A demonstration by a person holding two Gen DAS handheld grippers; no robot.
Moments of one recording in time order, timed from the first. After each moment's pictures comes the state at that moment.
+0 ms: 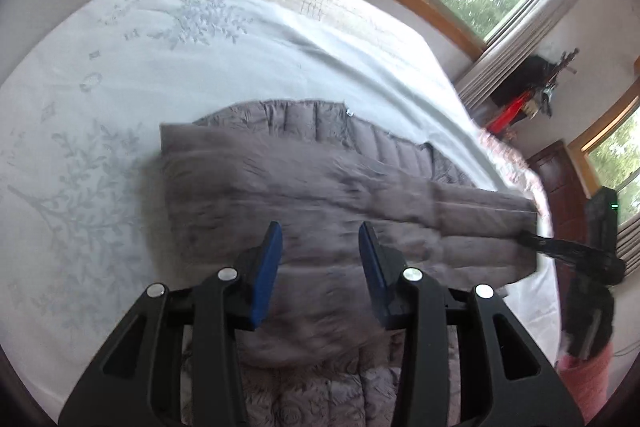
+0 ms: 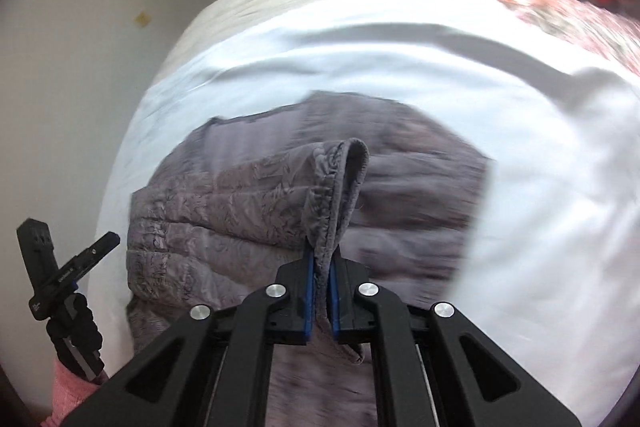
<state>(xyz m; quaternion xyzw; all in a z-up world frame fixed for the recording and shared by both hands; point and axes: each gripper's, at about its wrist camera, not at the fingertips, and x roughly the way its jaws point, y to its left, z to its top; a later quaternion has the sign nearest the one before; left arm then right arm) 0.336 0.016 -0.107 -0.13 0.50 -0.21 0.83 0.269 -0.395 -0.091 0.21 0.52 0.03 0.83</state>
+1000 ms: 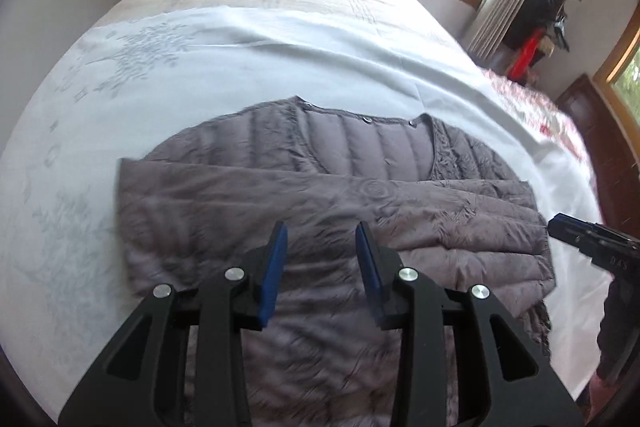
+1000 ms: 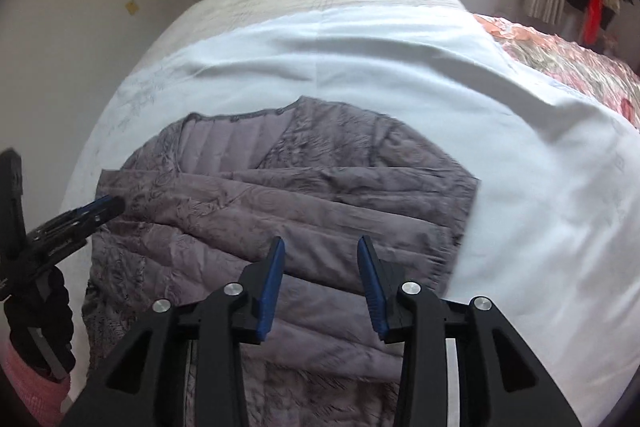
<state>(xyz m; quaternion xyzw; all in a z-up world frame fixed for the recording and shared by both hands) 0.365 -0.090 -0.112 0.00 0.51 -0.20 0.84 0.284 -0.346 -0.099 0.13 0.51 0.00 0.85</state>
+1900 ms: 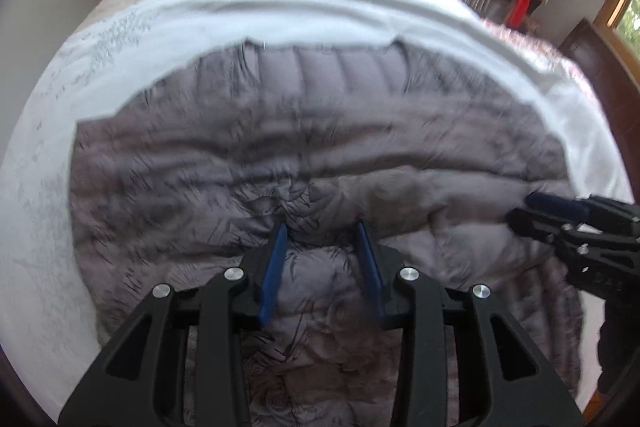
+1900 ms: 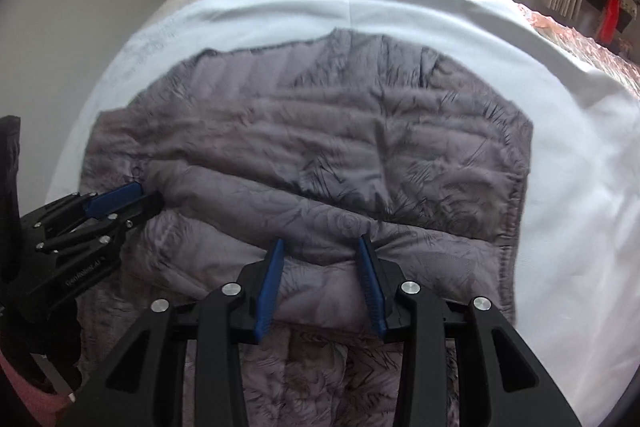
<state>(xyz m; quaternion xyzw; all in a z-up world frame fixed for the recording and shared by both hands) 0.319 -0.126 -0.154 0.08 0.53 -0.20 0.82 0.264 -0.310 -0.146 0.10 0.54 0.01 0.83</state>
